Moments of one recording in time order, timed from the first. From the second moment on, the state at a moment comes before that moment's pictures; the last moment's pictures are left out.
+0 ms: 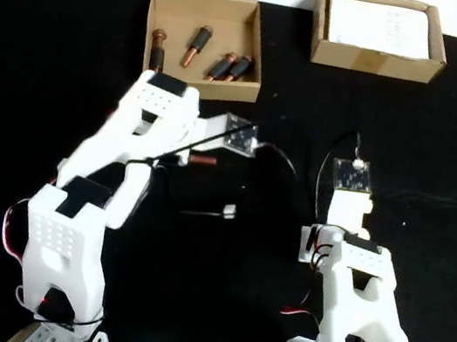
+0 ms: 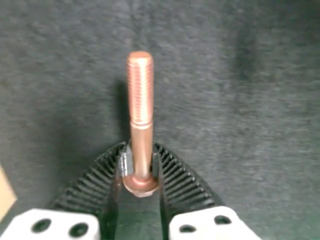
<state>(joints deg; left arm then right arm) 7.9 25.6 -3.6 73.4 -72.3 0.7 -19.6 64.2 32.2 11.3</state>
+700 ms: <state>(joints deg) 7.9 27.2 -14.5 81.4 -46.1 0.7 -19.6 64.2 32.2 11.3</state>
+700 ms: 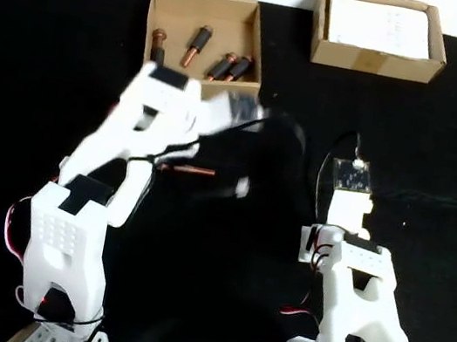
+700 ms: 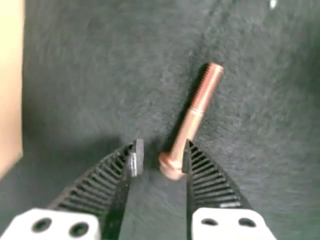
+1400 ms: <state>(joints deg) 10.2 19.6 -11.2 90.3 72.7 0.7 -19.6 64.2 32.2 11.3</state>
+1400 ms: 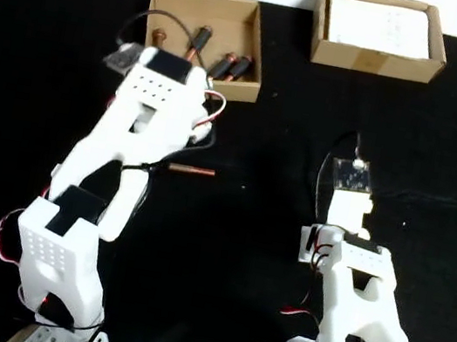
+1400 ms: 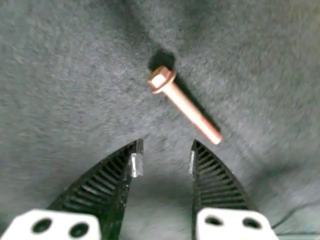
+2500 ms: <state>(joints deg) 6.1 40.3 -18.5 85.1 80.5 0.7 -19.6 64.2 32.2 11.3</state>
